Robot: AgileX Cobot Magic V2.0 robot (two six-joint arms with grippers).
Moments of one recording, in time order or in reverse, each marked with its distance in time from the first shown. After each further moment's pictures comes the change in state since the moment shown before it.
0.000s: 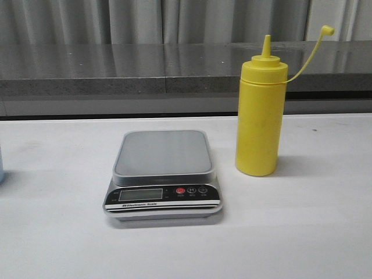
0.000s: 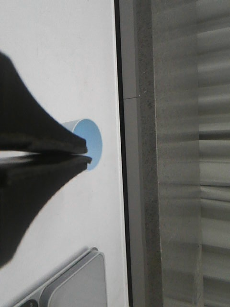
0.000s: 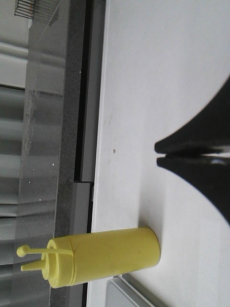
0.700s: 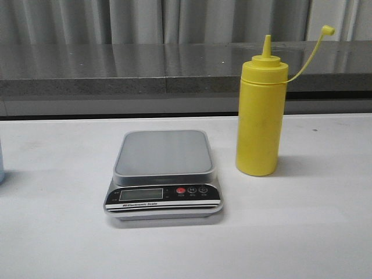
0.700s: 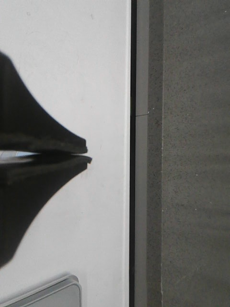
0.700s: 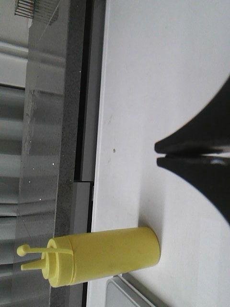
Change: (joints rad) left arm 0.078 0.768 -0.596 -0.014 0.129 0.000; right arm 0.000 0.000 0.000 0.000 0.000 0.000
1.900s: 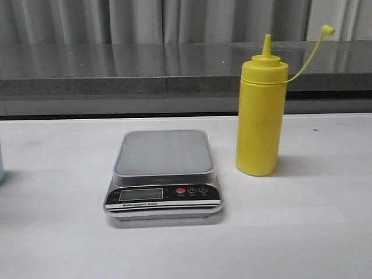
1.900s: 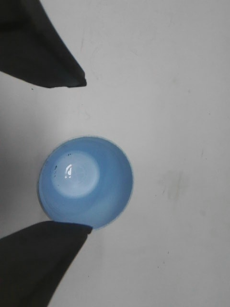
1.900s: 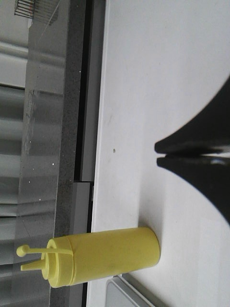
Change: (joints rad) left arm 0.025 0.533 -0.136 -0.021 0.060 0.000; right arm 0.000 0.000 0.000 0.000 0.000 0.000
